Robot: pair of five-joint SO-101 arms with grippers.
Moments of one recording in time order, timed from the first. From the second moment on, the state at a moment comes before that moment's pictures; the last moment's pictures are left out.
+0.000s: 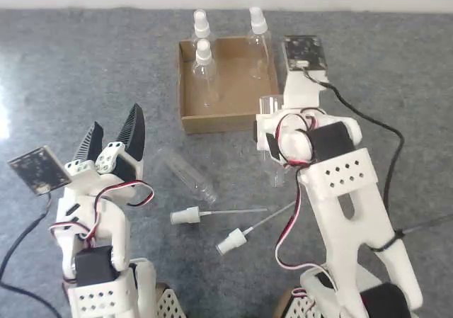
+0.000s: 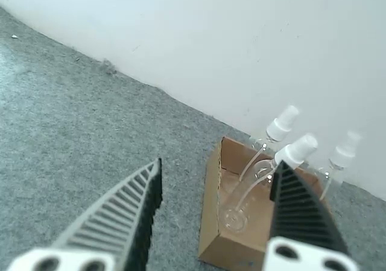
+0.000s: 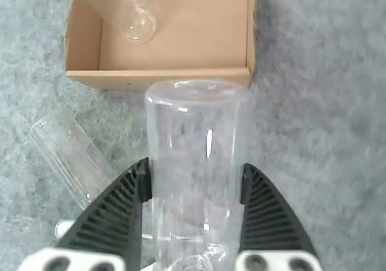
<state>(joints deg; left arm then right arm) -15.2 -91.0 76.9 42.0 26.9 -22.4 -27.3 18.4 74.7 -17.6</state>
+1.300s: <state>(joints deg) -15.2 -91.0 76.9 42.0 26.9 2.6 -36.2 61.2 39.4 -53.1</state>
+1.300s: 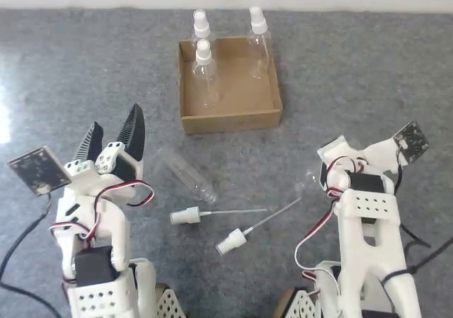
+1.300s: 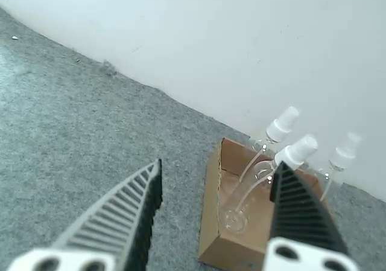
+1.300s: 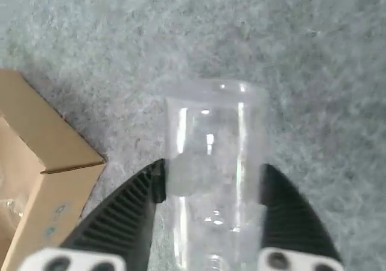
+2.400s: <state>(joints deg) -15.2 -91.0 76.9 42.0 26.9 1.2 -36.2 51.7 49.6 -29.4</state>
